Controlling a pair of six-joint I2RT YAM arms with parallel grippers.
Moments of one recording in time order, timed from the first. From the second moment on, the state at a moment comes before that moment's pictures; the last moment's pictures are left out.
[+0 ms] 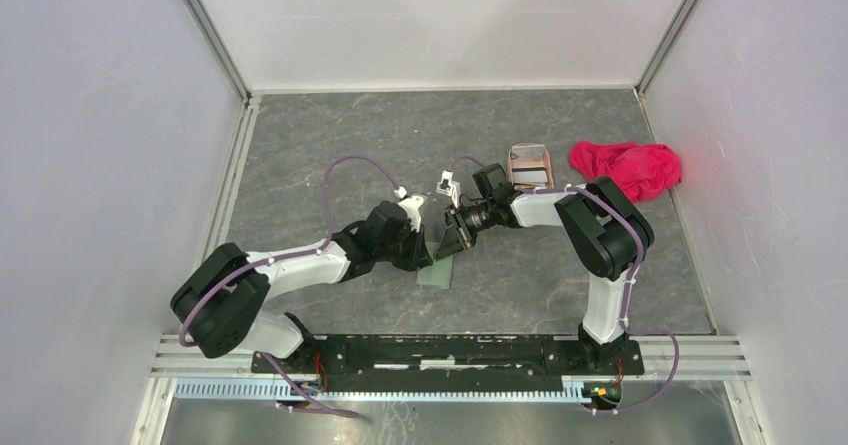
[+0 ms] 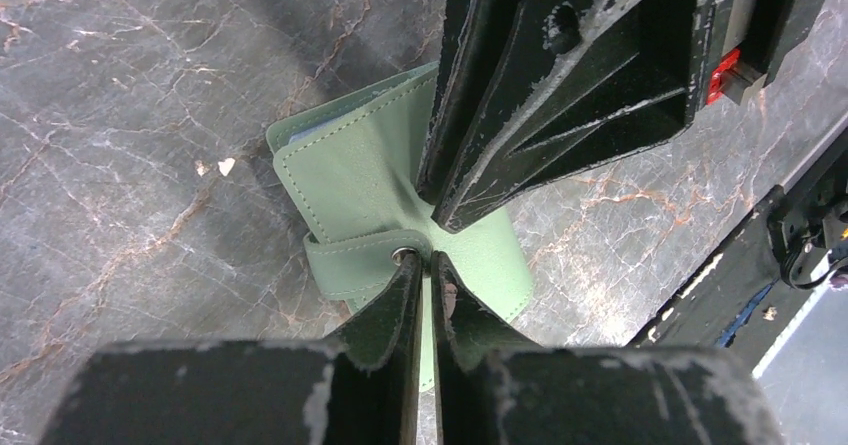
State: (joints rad) left arm -0.79 1.40 0.59 0.06 0.18 -0.45; right arm 0.56 1.92 0.95 0.01 -1.03 0.07
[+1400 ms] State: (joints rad) left arm -0.73 0.74 0.24 0.08 0.11 -0.70; right arm 0.58 1.66 0.99 -0.22 -0.96 -0.51
